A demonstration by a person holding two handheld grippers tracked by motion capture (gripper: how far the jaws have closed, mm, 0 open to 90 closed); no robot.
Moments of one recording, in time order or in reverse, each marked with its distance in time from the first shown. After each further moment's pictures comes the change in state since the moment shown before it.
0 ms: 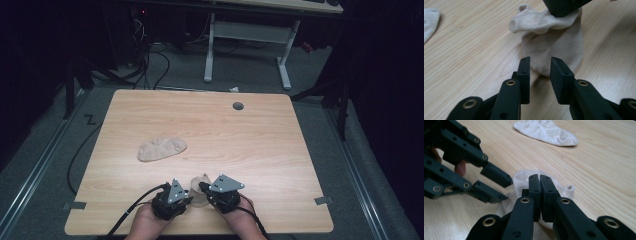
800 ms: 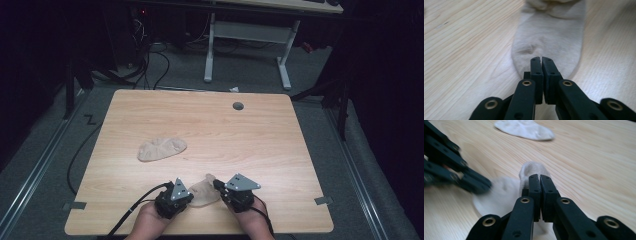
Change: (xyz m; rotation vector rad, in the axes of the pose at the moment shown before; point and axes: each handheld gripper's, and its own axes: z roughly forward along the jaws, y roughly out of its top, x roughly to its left) left arm 0.009 -0.002 0.006 0.041 -0.043 -0.017; right arm -0.027 -0.020 -0.027 0.009 -0.094 0.071
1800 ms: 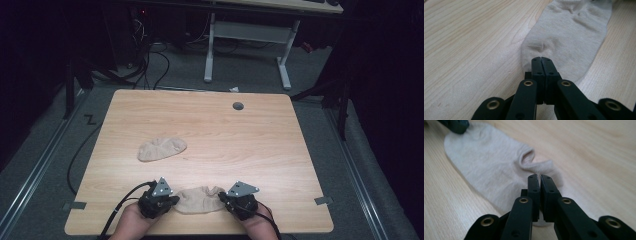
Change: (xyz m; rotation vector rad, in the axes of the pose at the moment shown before) left arm 0.022 -0.021 -0.025 0.020 -0.064 -0.121; right arm 0.001 -0.019 -0.002 0.142 0.059 -0.035
